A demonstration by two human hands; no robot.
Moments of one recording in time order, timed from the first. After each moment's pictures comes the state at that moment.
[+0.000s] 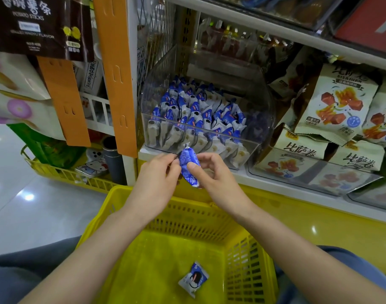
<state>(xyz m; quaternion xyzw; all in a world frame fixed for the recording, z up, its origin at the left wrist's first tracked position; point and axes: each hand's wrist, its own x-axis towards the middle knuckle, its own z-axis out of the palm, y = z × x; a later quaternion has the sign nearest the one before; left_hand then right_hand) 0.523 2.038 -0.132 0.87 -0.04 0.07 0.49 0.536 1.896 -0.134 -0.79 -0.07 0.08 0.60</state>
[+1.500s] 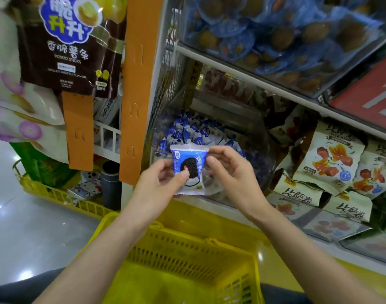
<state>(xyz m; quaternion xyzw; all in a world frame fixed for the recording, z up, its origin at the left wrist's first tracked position) 0.541 2.054 -0.100 0.67 0.01 0.04 0.74 0.581 1.893 -0.072 -0.84 -0.19 -0.07 0.50</state>
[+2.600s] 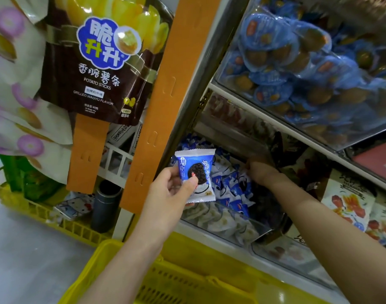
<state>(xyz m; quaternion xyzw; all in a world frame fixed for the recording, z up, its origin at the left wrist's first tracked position) 0.571 2.069 -0.083 0.57 0.02 0.07 0.82 0.738 1.856 -0.040 -1.00 0.05 0.03 -0.04</state>
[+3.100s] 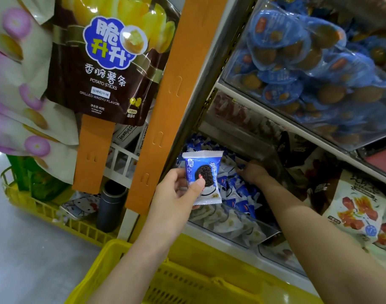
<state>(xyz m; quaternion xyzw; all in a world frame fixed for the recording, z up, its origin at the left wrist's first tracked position) 0.572 2.070 -0.085 0.58 0.03 0.06 0.81 0.760 1.864 -0.072 -0.99 0.11 0.06 0.06</state>
